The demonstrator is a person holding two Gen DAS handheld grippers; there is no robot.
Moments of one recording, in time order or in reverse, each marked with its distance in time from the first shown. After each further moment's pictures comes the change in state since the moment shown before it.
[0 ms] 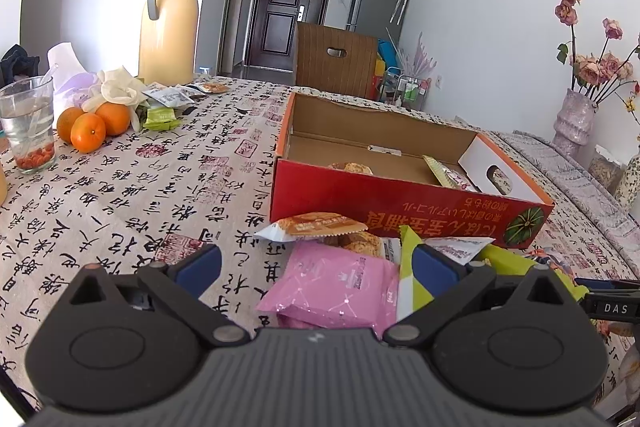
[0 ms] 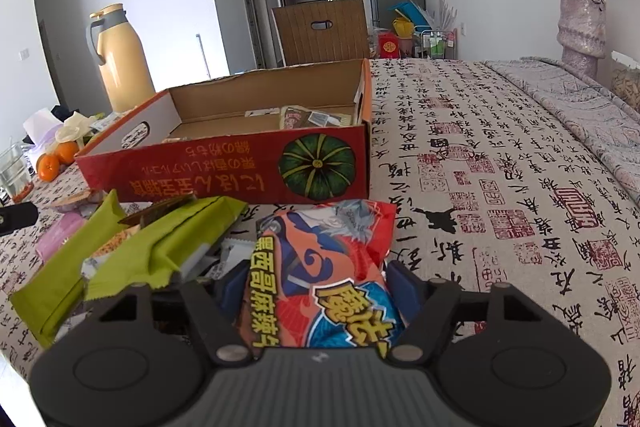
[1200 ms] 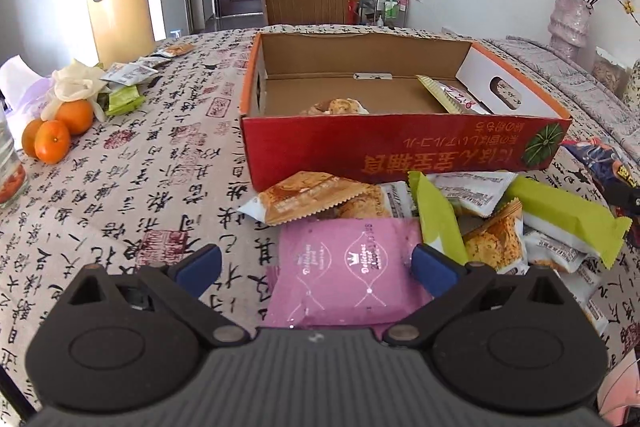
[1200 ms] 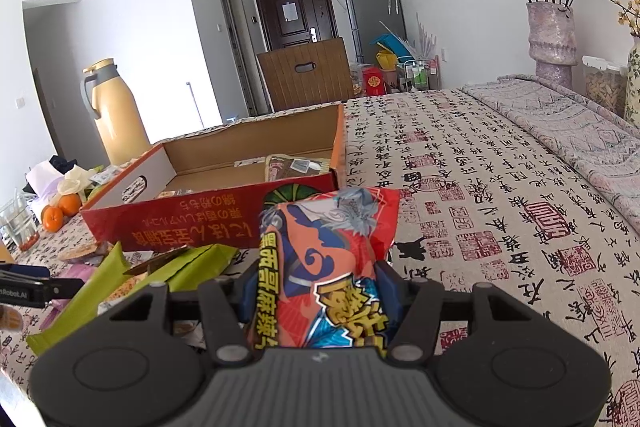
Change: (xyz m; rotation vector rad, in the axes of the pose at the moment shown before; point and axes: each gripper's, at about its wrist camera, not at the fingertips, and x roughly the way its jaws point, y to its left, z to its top) left arm 0.047 -0.015 0.009 0.195 0.223 0.006; right arm -0.031 -0.021 -0.001 0.085 -0.137 -0.007
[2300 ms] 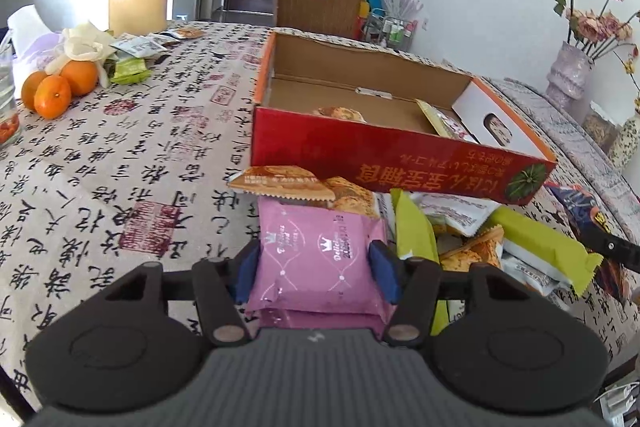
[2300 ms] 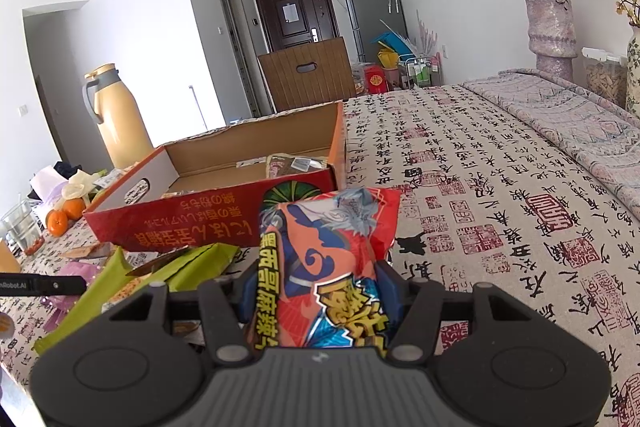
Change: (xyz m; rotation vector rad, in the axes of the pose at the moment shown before) left arm -0.012 0.018 -0.009 -0.163 -0.042 -0.069; right arm 0.001 -0.005 -0.003 0.019 -0.004 0.019
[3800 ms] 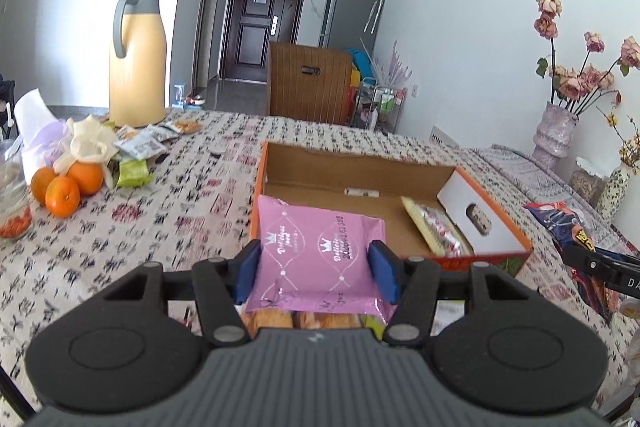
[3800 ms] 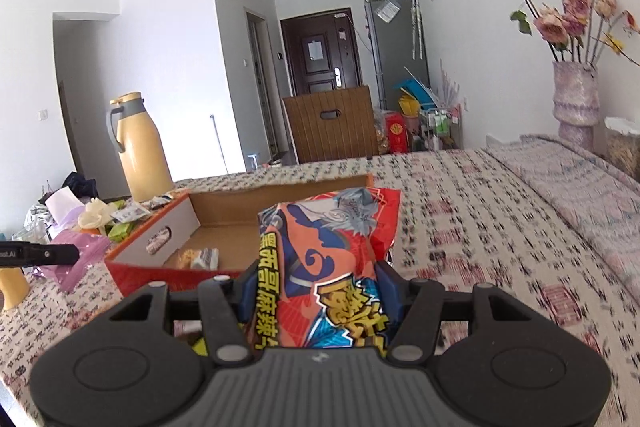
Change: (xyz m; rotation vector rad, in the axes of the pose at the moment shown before) left arm -0.036 -0.014 0.055 0.036 -0.223 -0.011; right arm -0.003 0.026 0.055 -0.097 -0.139 0.043
